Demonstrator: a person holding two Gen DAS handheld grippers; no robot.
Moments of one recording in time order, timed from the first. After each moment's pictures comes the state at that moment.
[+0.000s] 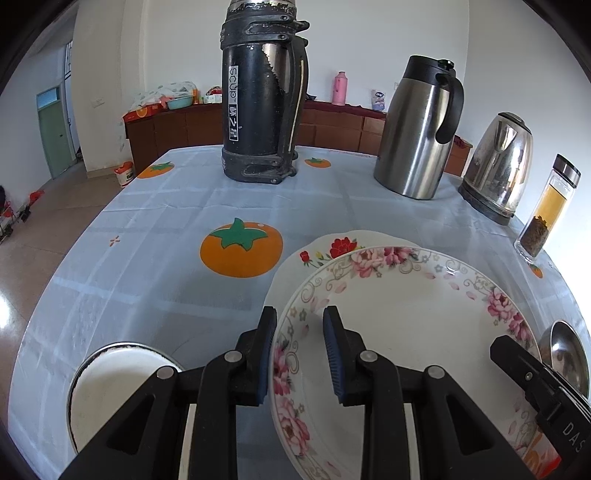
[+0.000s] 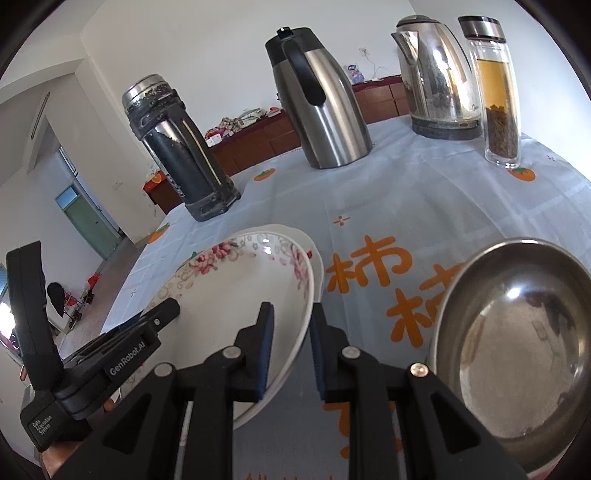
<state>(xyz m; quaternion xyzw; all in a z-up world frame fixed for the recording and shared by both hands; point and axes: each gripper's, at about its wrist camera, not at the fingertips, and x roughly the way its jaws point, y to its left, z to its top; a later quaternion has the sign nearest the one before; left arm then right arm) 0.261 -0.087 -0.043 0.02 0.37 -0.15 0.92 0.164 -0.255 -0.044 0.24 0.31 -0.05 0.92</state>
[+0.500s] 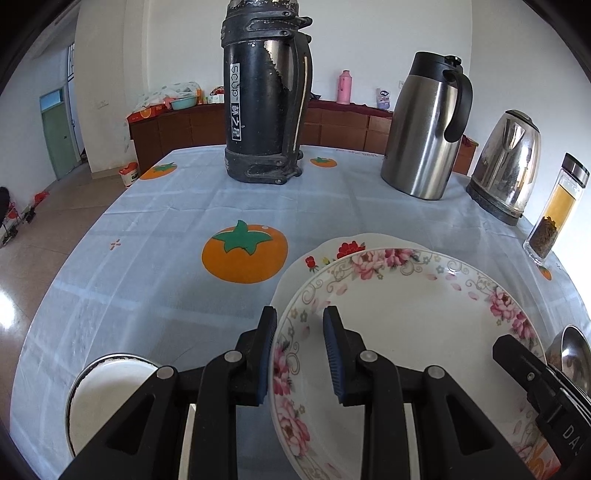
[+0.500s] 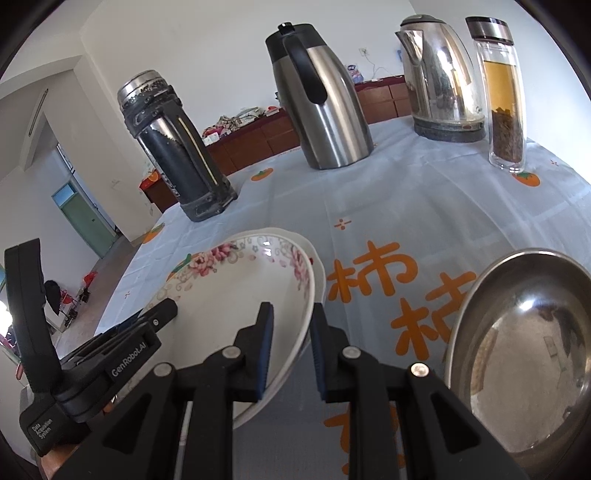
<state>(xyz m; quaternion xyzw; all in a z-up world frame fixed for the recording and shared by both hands) 0.270 -0.091 -0.046 0.03 0.37 -0.14 0.92 0.176 -0.254 -0.046 0.23 0.32 -0.05 0.92</state>
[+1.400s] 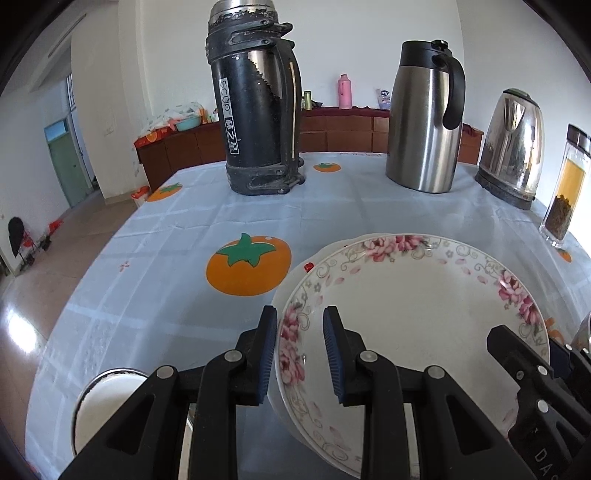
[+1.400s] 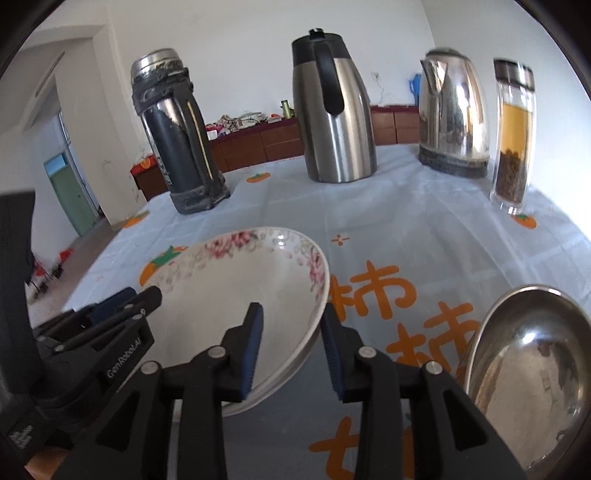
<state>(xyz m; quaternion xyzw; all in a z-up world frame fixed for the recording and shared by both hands) 0.267 -0.107 -0.053 0.09 0.34 -0.12 0.93 0.192 -0.237 -0.054 0.14 0.32 -0.08 0.94</state>
